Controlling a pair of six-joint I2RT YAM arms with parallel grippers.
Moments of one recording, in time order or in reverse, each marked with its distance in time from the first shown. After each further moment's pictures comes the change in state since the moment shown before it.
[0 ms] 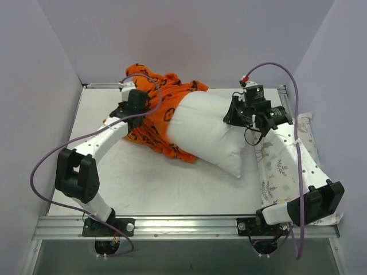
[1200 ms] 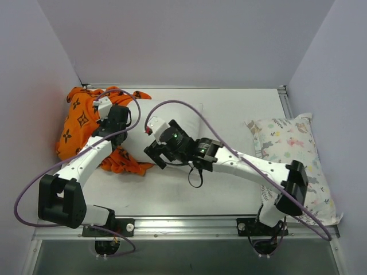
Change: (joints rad) left arm 0.171 -0.272 -0.322 0.016 -0.115 -0.116; right arm 0.763 0.155 0.033 0.232 0.335 -0.356
